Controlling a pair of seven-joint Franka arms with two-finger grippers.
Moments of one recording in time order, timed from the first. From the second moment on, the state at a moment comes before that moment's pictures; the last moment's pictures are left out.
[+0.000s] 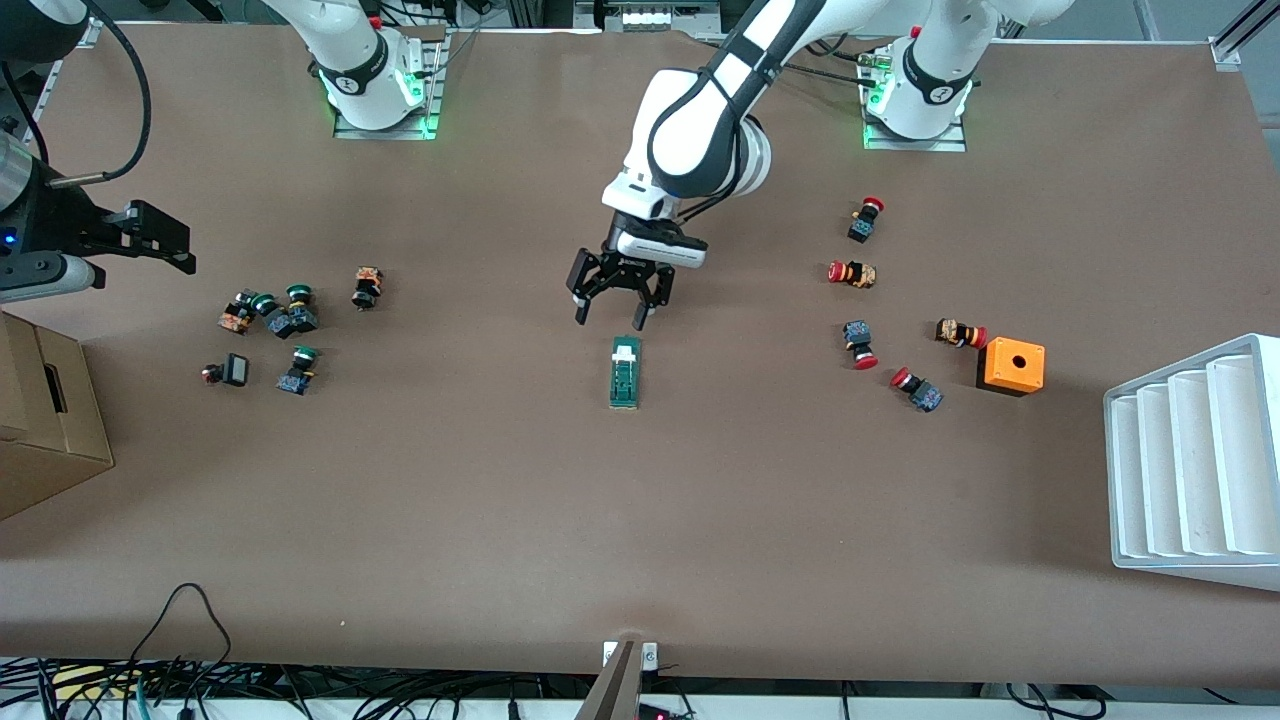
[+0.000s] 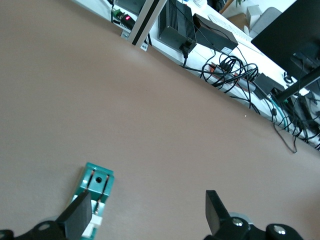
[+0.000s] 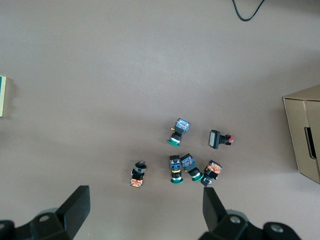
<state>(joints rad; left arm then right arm) -0.91 0.51 0.11 -1.81 1.50 2.86 -2.60 0.04 0.08 -0.01 -1.53 -0.01 1.60 -0.16</state>
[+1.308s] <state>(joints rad) -0.82 0.49 0.08 -1.77 0.73 2.74 -1.55 0.04 0.09 -0.01 -1.52 -0.01 1.61 -0.16</state>
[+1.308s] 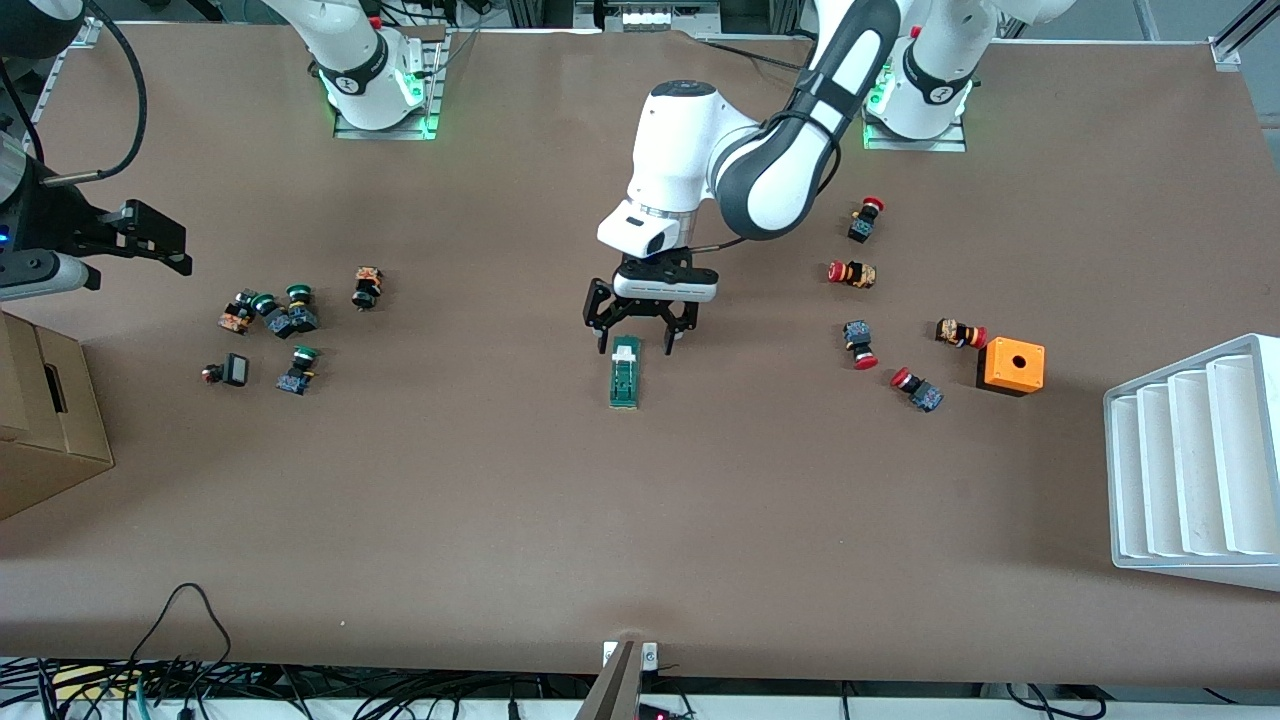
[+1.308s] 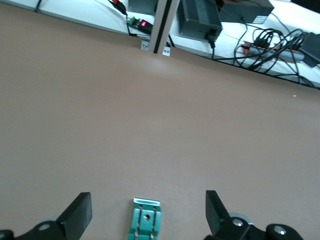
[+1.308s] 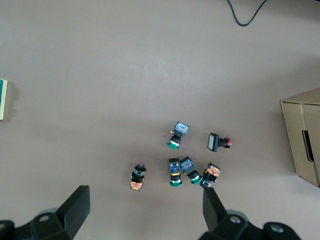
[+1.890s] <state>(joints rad) -0.63 0.40 0.03 -1.60 0.20 2.25 -0.81 0.04 0.09 -0.01 -1.52 -0.01 1.61 -0.16</state>
